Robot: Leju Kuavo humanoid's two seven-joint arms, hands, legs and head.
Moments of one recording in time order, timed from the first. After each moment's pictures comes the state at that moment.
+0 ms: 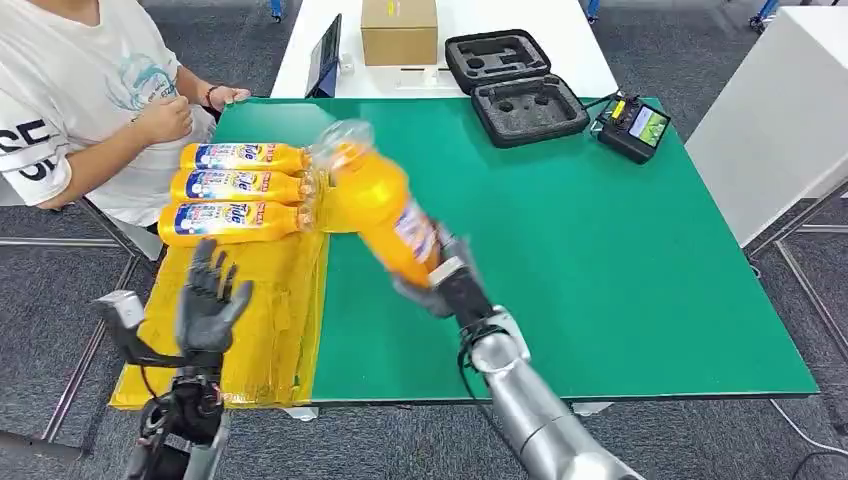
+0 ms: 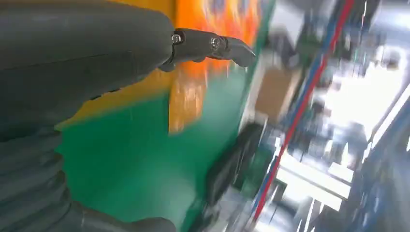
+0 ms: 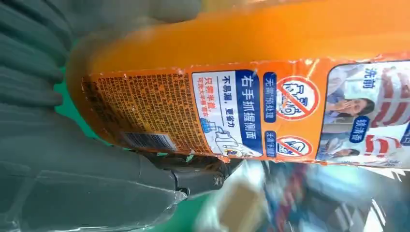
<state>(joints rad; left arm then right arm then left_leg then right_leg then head) -0.13 -0.11 0.03 -1.34 0.45 -0.06 -0.48 -0.47 0.23 0.23 -0.77 0.27 -0.21 -0.66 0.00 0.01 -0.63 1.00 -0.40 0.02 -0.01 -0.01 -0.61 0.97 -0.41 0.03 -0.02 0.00</state>
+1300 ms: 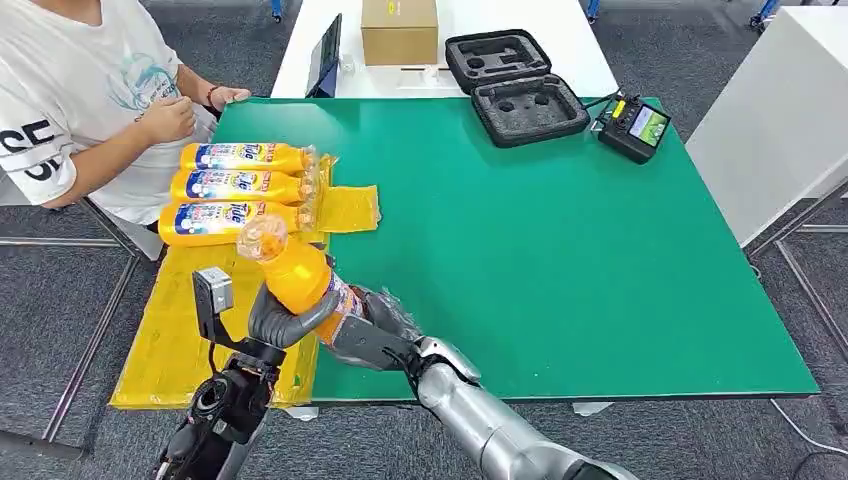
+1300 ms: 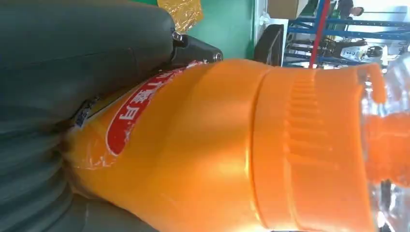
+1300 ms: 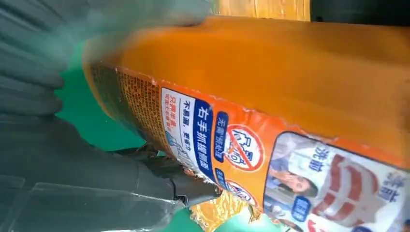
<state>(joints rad) -0.20 -0.07 -0.23 -1.29 0.42 -0.11 -0.46 -0.55 0.34 0.42 -0.51 0.45 -0.20 -0.54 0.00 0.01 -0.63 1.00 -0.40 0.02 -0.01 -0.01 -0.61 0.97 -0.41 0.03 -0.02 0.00</state>
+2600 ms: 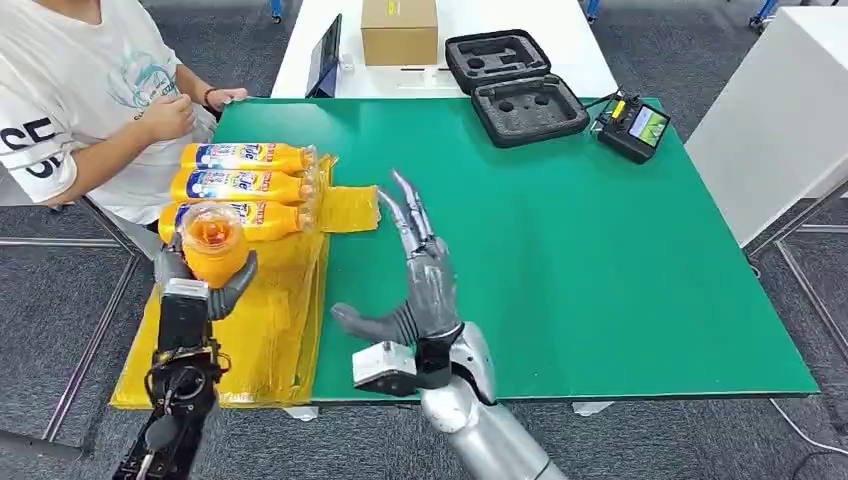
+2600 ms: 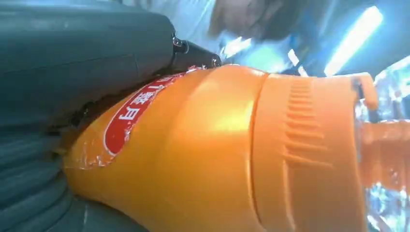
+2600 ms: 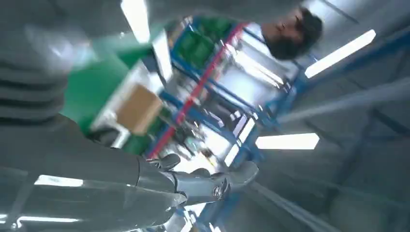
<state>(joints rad) -0.23 -0.02 -0.06 -1.31 -0.26 0.59 -0.67 -0.30 0.25 0.43 -1.33 0.58 -0.69 -0.63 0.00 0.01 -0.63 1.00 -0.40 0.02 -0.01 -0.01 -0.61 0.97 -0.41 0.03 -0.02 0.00</state>
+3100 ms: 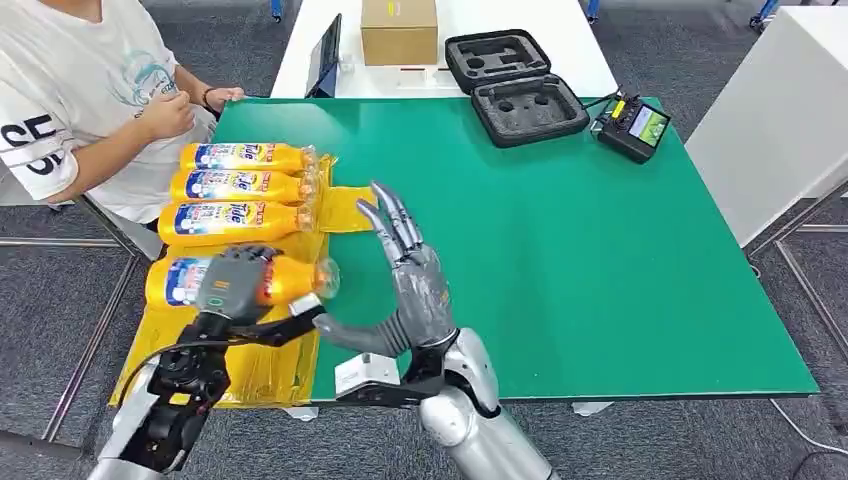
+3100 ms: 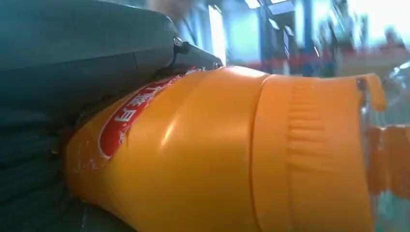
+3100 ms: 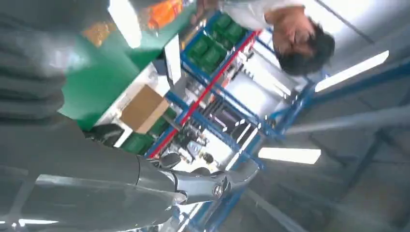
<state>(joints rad) -0.31 0.04 -0.16 -1.16 -1.26 0.25 -0.20 -0.27 0.25 0.43 -1.34 0.70 -0.60 -0.55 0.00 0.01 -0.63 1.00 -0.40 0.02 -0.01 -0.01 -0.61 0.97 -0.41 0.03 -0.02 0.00</state>
